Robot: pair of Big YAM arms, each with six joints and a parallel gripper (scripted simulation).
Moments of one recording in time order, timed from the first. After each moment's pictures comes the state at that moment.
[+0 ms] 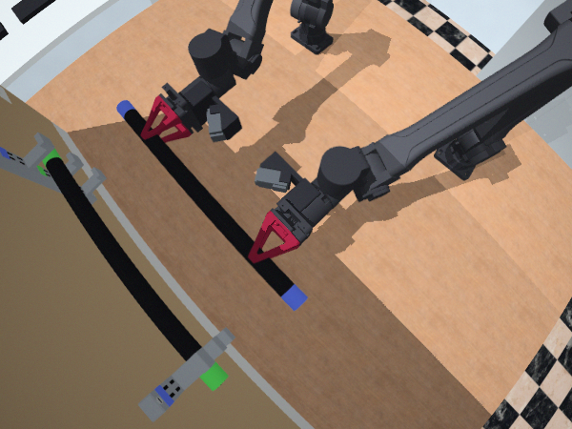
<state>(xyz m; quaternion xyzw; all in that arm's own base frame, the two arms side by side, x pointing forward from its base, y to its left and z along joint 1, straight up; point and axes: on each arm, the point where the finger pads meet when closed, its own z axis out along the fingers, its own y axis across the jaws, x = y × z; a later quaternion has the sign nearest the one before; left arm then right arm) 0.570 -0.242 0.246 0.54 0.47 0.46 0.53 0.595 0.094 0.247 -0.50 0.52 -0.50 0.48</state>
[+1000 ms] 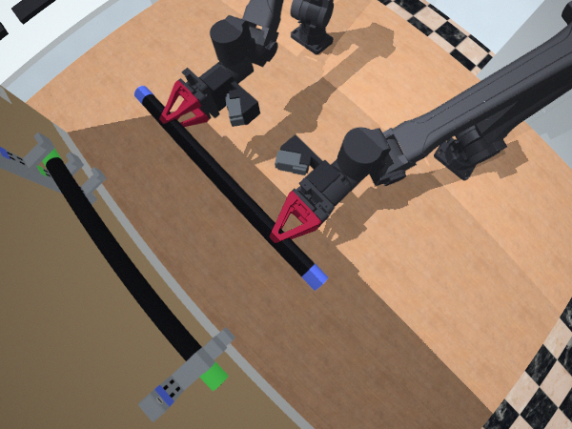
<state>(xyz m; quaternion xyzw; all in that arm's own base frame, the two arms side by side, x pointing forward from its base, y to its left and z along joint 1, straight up) 0.525 -0.236 0.246 0.54 0.47 0.46 0.53 0.549 0.096 0.247 -0.50 0.52 -0.50 0.48</state>
